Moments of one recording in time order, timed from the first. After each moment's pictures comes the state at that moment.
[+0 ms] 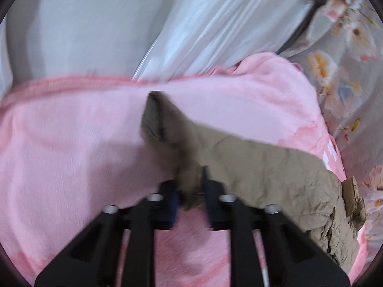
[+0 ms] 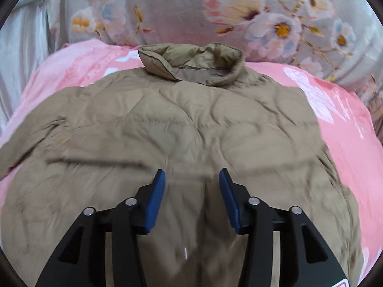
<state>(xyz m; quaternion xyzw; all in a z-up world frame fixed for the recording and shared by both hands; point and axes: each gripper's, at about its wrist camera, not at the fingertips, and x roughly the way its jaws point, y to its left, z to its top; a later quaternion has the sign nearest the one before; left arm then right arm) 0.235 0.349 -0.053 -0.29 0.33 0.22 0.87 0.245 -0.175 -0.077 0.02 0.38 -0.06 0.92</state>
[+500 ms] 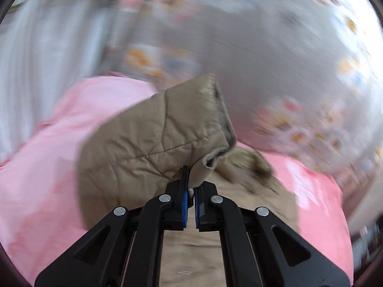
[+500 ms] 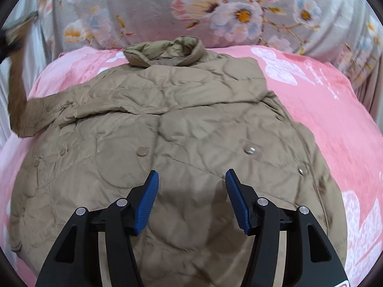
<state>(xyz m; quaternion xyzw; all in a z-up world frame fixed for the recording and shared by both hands) 0.290 0.059 0.081 -0.14 0.28 -0.10 0.94 0.157 -0.222 -0.078 0.07 0.38 -0.09 0.92</state>
